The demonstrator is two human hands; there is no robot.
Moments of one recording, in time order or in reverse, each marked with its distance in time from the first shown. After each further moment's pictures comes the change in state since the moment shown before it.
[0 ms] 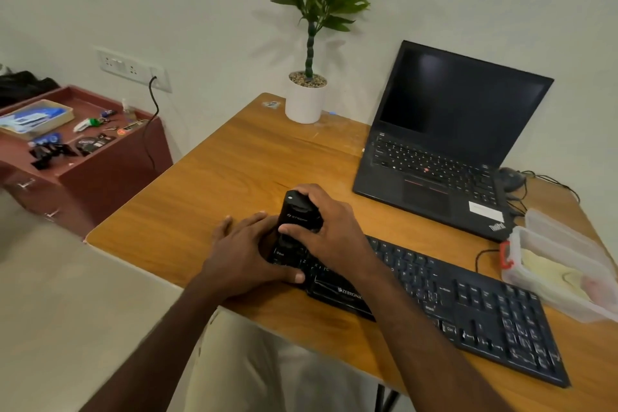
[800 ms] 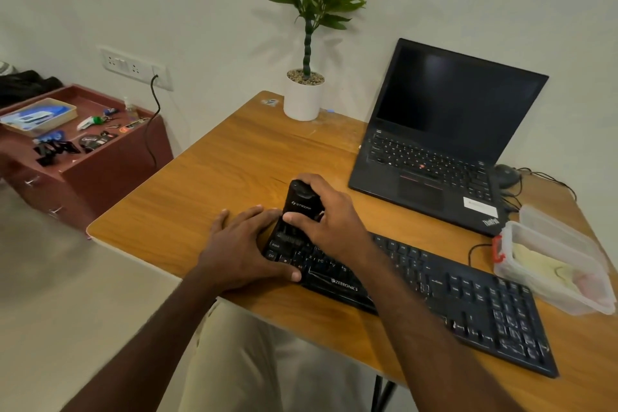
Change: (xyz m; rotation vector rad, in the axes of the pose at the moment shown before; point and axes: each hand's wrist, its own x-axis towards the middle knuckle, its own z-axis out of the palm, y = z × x) left_hand -0.004 0.002 0.004 0.079 0.017 0.044; right_hand -0.001 0.002 -0.012 0.079 -0.014 0.077
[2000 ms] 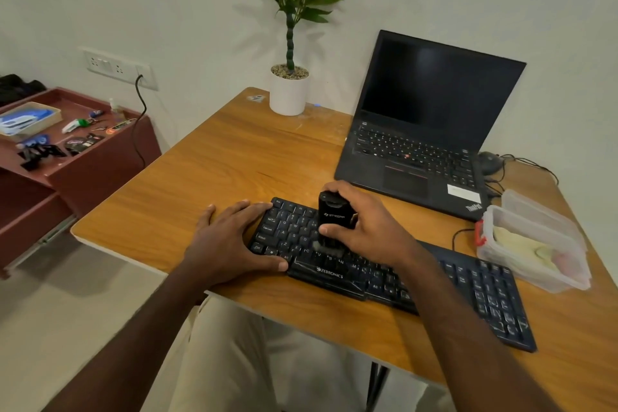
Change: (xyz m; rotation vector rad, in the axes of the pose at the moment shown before) left_hand -0.001 0.000 0.003 0.040 0.009 0.007; right_hand -0.042 0.015 -0.066 -0.014 -0.153 0.063
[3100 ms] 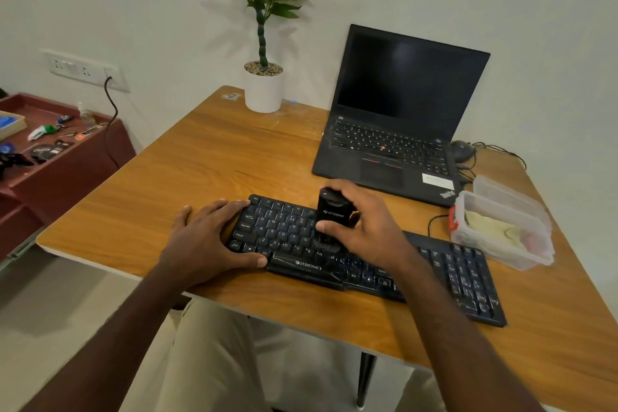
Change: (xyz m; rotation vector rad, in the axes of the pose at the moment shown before) left_hand 0.004 -0.003 0.005 0.025 0.005 0.002; right_hand -0.032 0.013 -0.010 -0.055 0.194 -0.040
